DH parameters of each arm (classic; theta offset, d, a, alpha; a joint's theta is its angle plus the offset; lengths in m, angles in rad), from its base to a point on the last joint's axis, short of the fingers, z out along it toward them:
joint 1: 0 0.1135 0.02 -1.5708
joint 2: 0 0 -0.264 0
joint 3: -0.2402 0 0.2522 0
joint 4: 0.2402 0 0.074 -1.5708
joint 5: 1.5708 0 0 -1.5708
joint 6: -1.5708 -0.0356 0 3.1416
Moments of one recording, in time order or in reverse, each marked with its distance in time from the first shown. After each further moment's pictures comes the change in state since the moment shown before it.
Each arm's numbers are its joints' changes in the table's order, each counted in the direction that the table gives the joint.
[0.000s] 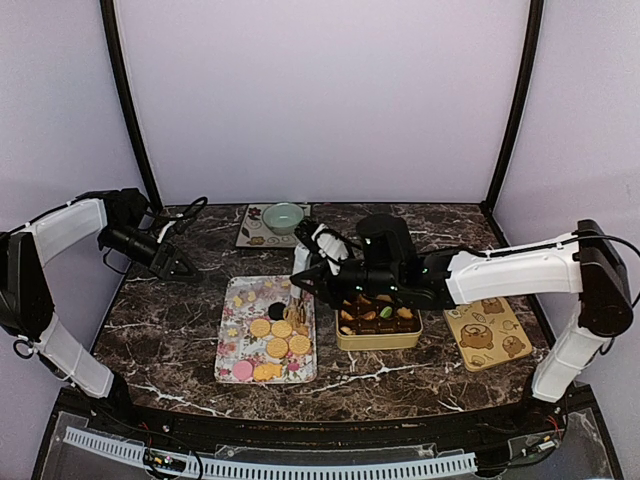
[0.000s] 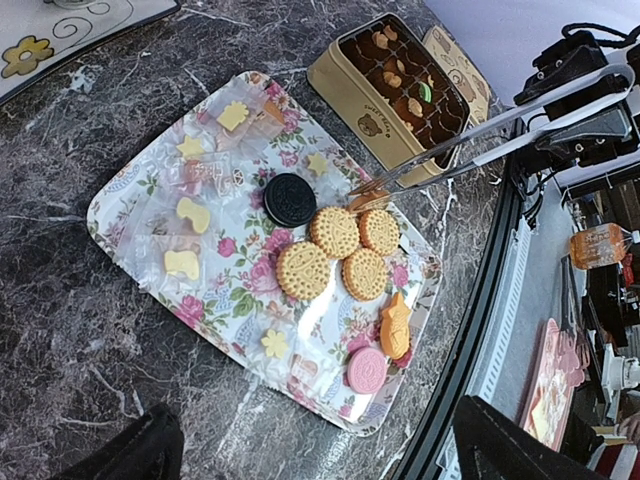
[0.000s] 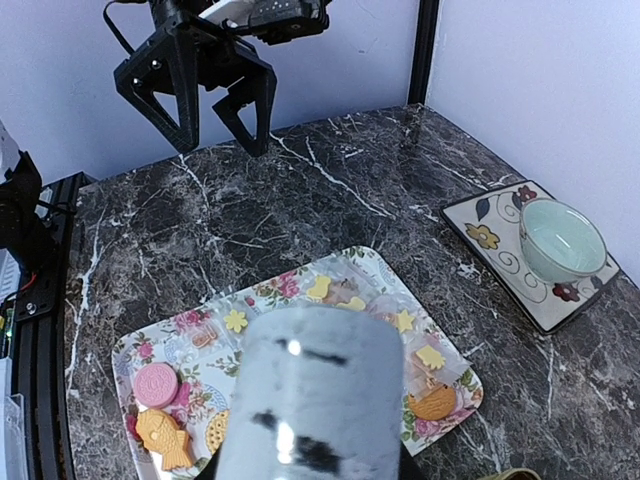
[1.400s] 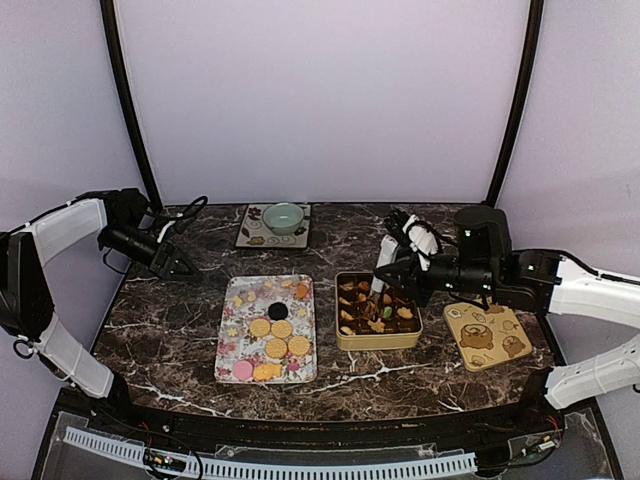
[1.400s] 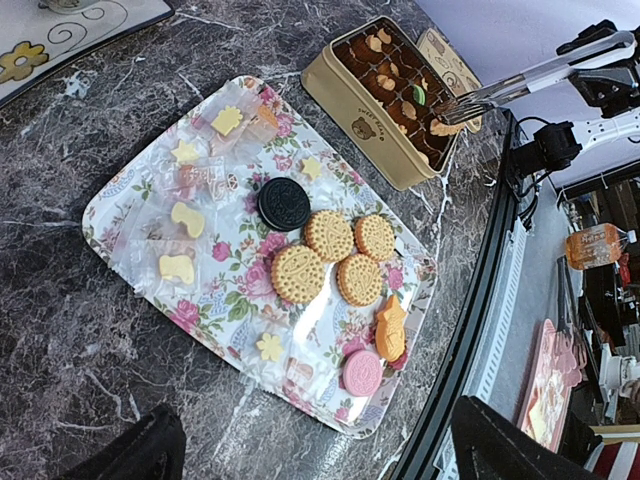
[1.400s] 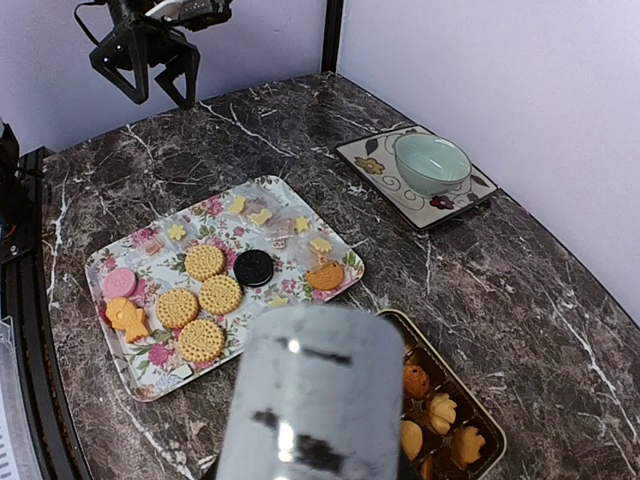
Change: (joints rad) left arm 0.000 0.000 0.000 0.001 0.016 -0.004; right arm -0.122 -0.575 0.246 0.377 0.073 0.056
